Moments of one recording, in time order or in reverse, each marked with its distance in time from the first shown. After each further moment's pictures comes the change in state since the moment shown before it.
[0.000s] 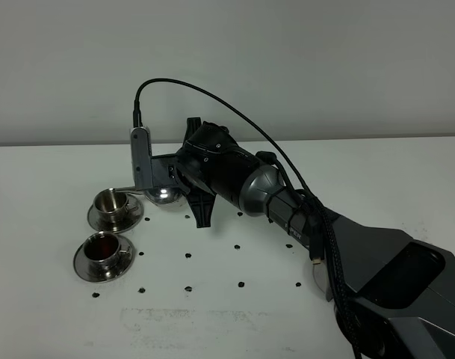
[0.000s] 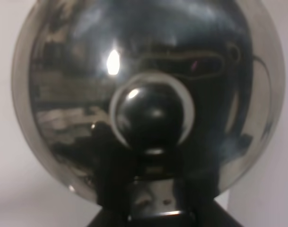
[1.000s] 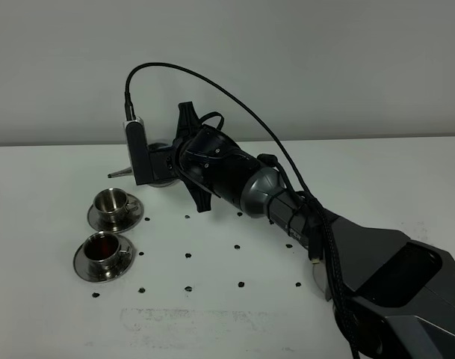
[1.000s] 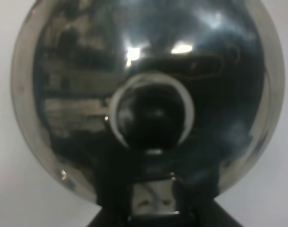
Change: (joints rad) left arm 0.000 0.000 0.000 0.000 0.000 0.000; right arm -0.008 0.020 0.000 -0.130 -0.161 -0.005
